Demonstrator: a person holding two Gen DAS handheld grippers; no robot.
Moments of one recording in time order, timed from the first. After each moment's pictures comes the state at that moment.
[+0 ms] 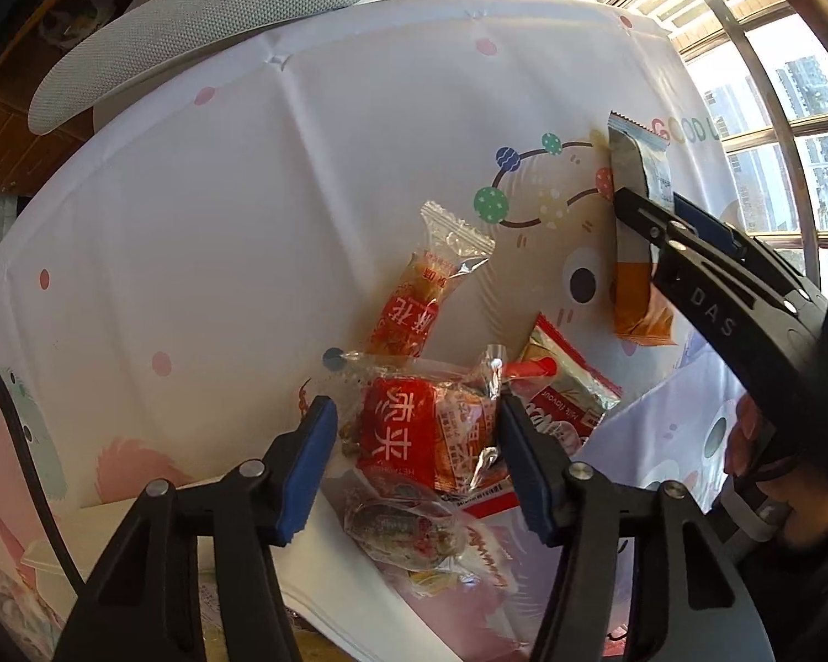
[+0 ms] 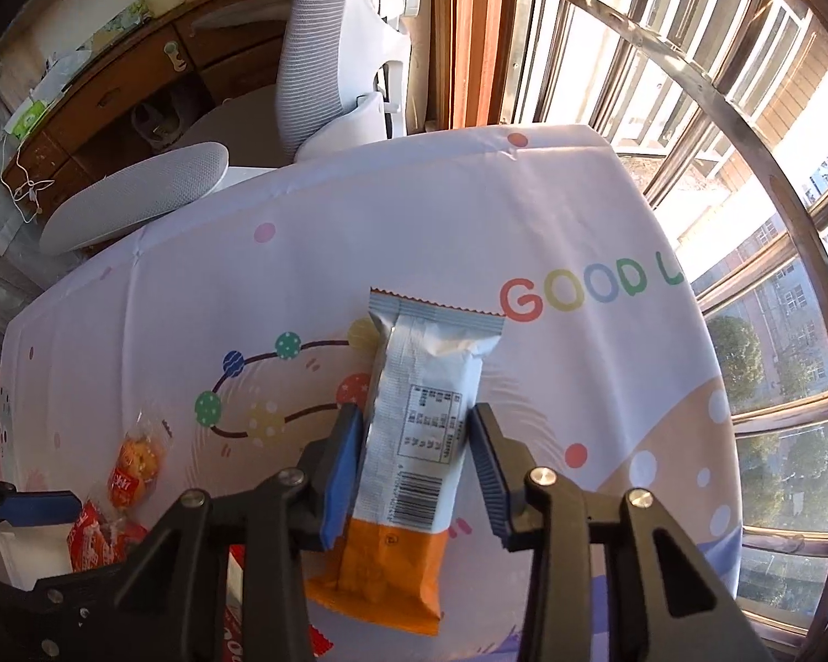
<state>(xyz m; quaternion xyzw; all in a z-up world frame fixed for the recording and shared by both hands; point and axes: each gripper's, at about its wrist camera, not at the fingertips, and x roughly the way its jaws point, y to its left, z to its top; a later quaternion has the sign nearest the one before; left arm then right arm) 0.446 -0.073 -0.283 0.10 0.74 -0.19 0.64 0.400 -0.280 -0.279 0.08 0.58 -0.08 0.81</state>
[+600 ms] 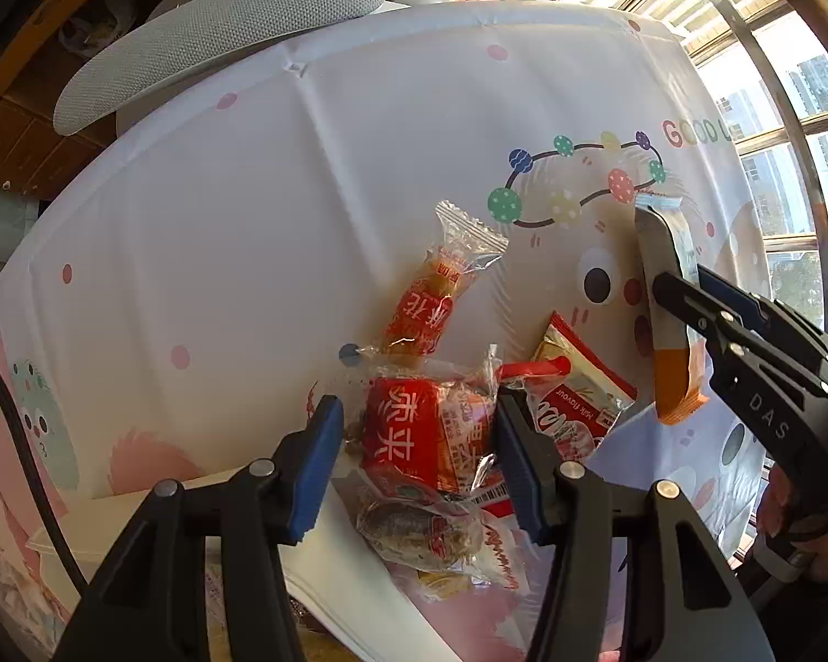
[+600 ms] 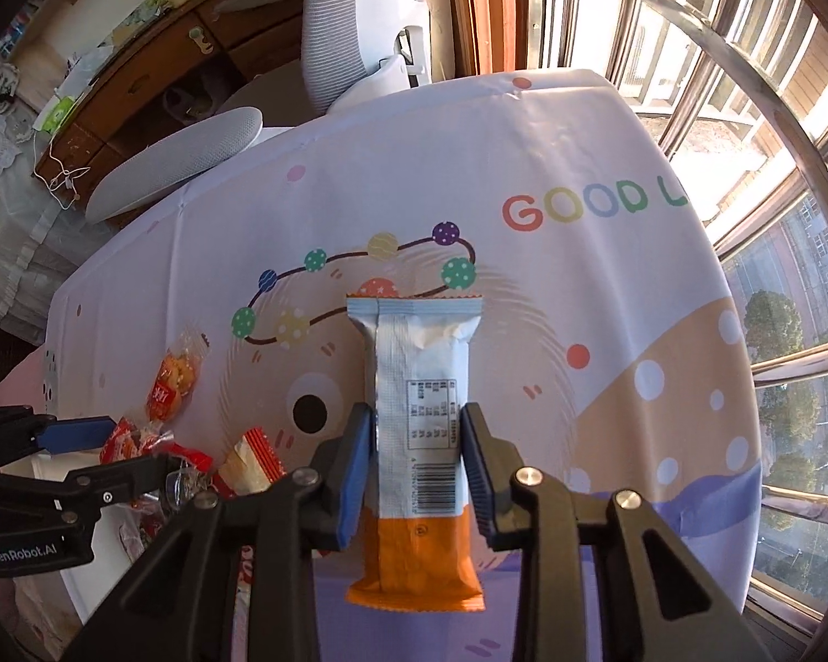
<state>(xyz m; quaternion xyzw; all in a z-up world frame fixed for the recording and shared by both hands) 0.420 -0.085 -0.271 0.10 0.72 -0.17 0.66 0.361 -0.287 -0.273 0.13 0.61 -0.02 0.78</state>
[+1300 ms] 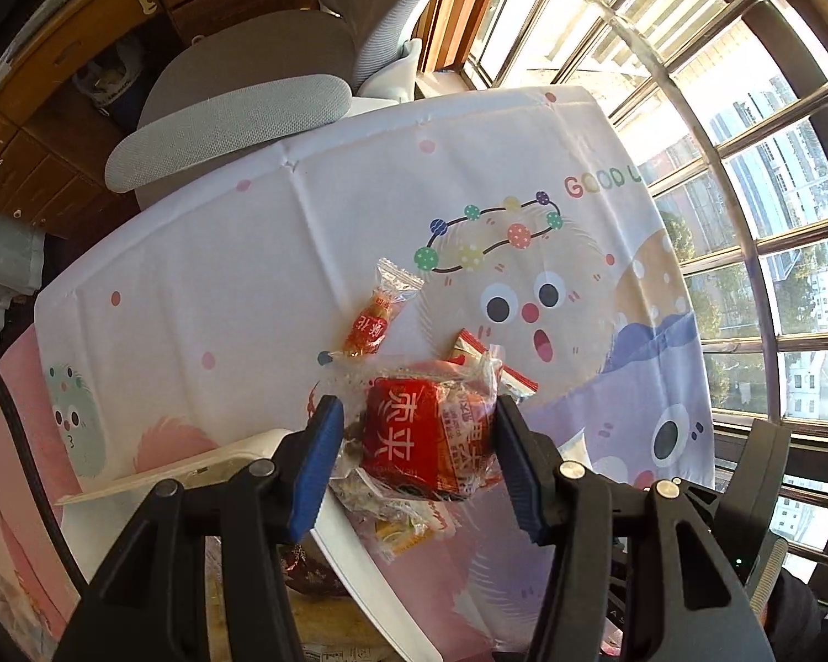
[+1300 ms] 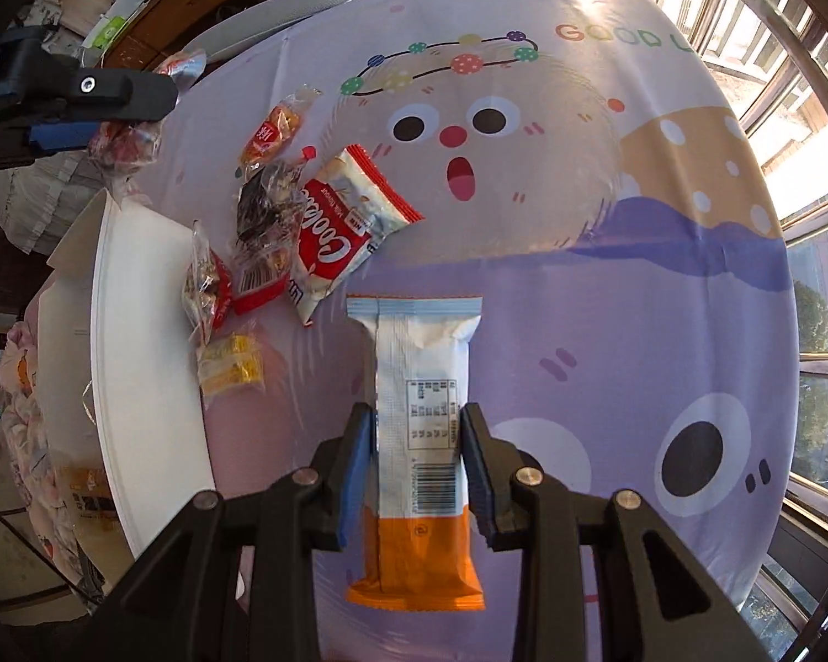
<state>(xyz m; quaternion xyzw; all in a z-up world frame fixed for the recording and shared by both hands) 0.395 -0.097 -0.167 0.09 0.66 -0.20 0.72 0.237 -0.240 -0.257 0.12 0.67 0.05 0.73</state>
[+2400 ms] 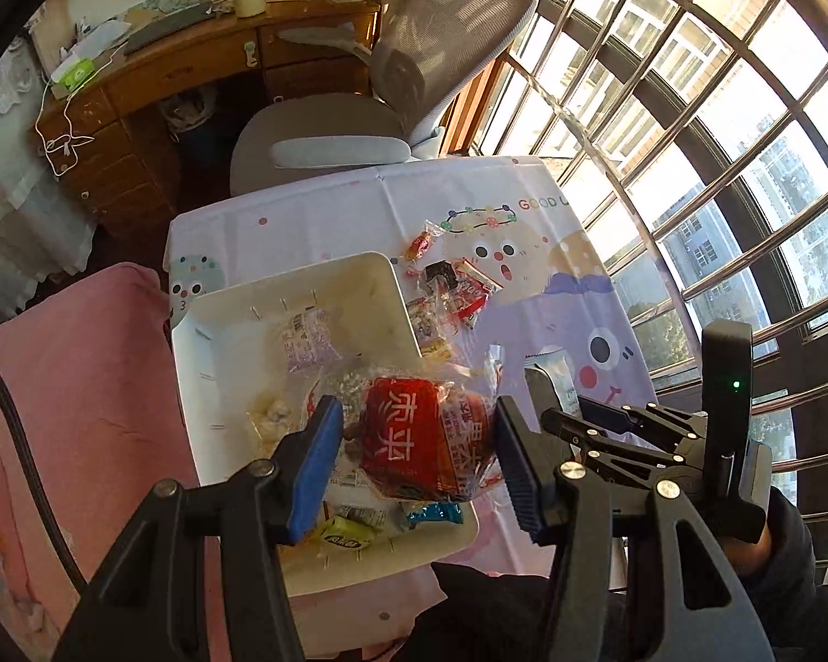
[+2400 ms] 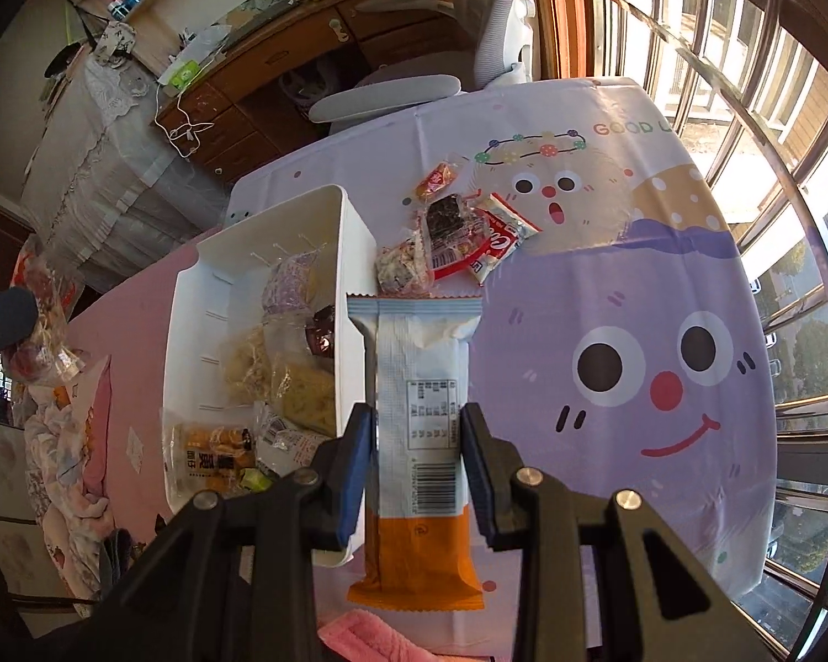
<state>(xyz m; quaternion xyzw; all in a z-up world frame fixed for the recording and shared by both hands) 0.191 0.071 -0.007 0.02 0.57 -0.19 0.80 0.145 -0.166 -0.125 0.14 0.58 0.06 0.80</state>
